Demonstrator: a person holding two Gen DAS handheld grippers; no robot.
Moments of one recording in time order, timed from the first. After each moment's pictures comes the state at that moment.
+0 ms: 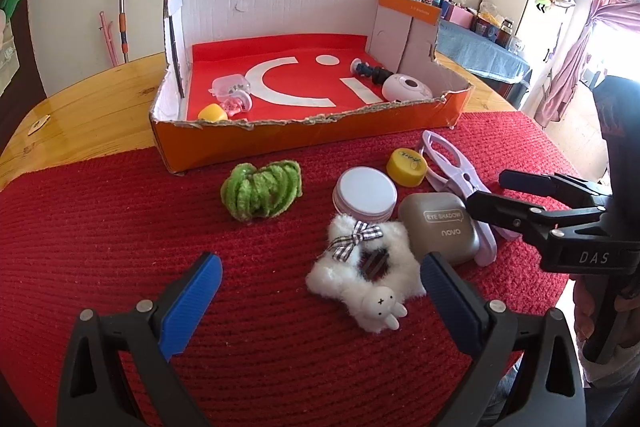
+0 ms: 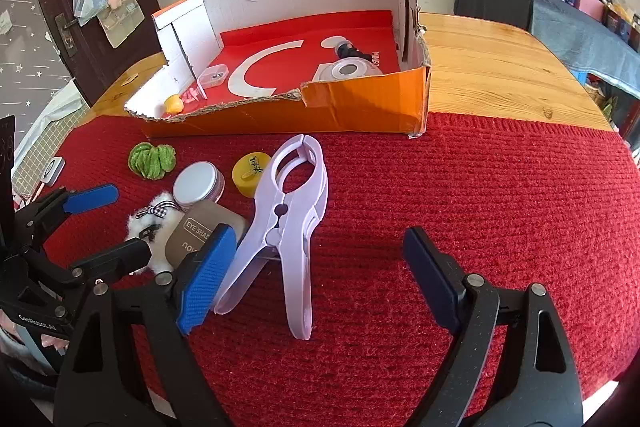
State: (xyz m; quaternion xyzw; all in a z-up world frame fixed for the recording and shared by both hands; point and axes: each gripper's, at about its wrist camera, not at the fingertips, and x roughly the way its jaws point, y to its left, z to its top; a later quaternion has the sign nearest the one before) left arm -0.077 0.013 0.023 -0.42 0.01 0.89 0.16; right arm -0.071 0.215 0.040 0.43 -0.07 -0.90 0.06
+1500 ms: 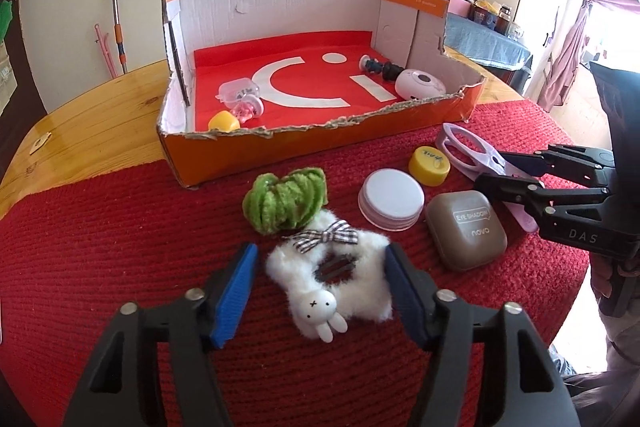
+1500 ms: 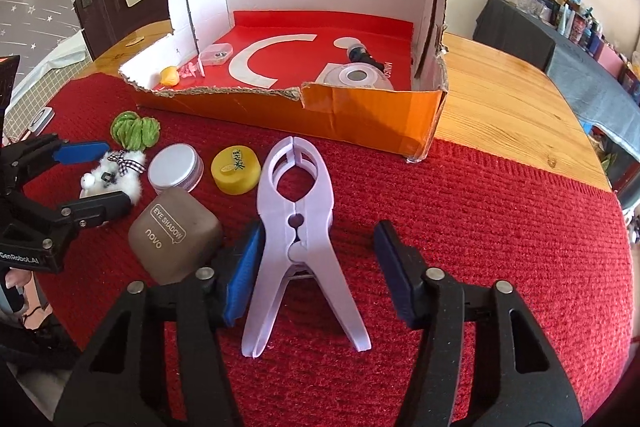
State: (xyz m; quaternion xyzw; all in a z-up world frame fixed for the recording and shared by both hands) left arm -0.085 0.006 0.022 -0.42 0.04 0.89 0.16; right arm -0.084 0.210 0.037 0.42 0.03 -0.90 0.09
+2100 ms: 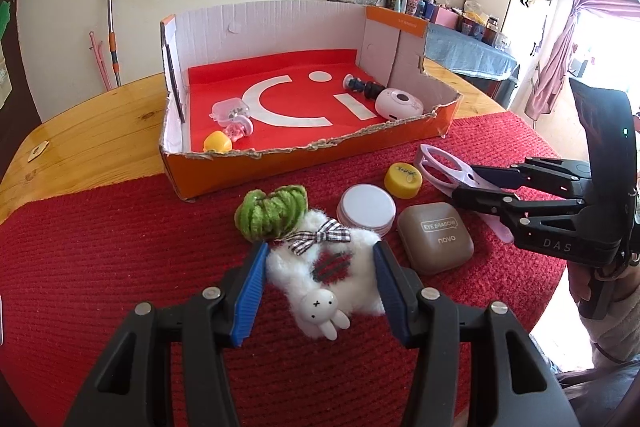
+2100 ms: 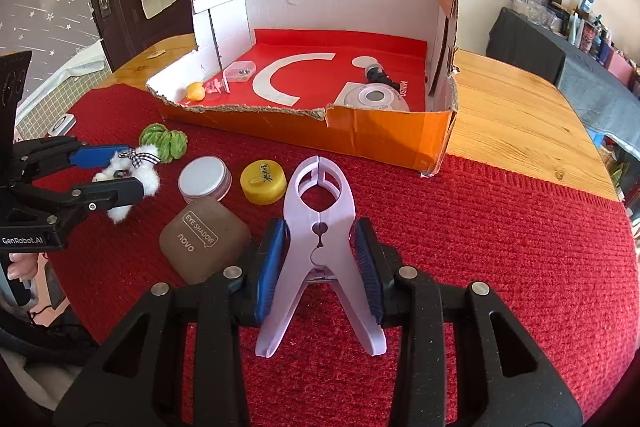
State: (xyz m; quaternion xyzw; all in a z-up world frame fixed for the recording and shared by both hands) left arm -0.075 0.006 0.038 -0.40 0.03 0.90 0.18; right arm -0.078 0.208 0.043 0.40 0.02 -0.91 0.11
